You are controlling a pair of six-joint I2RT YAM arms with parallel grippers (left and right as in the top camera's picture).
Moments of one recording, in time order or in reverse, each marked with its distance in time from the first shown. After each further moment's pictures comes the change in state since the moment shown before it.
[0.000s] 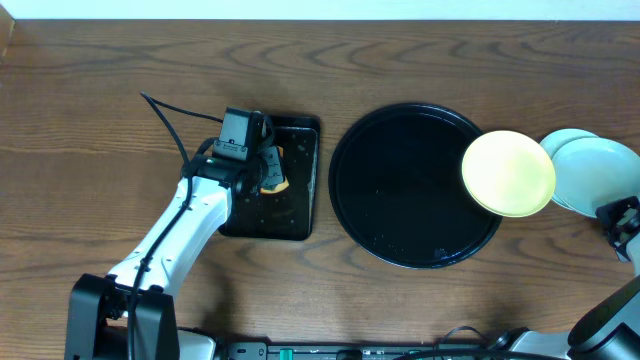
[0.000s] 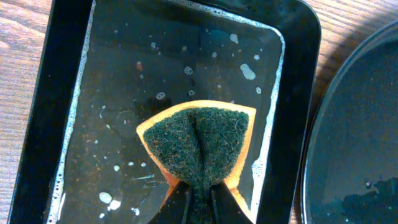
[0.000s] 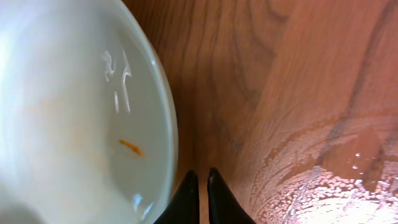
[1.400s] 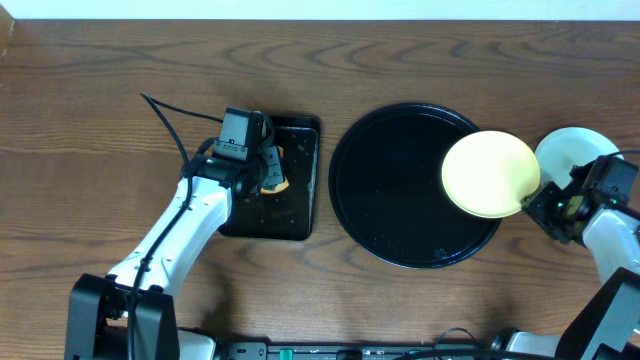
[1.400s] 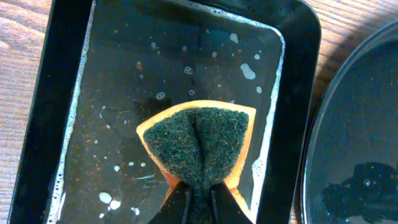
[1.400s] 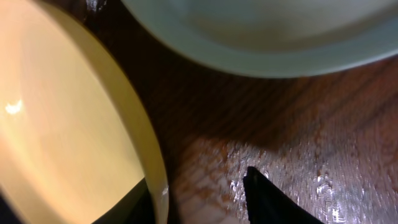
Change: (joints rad) left arm 0.000 0.000 0.000 0.000 0.000 0.000; right arm 0.294 -0.072 -0.065 -0.172 -0.266 -0.162
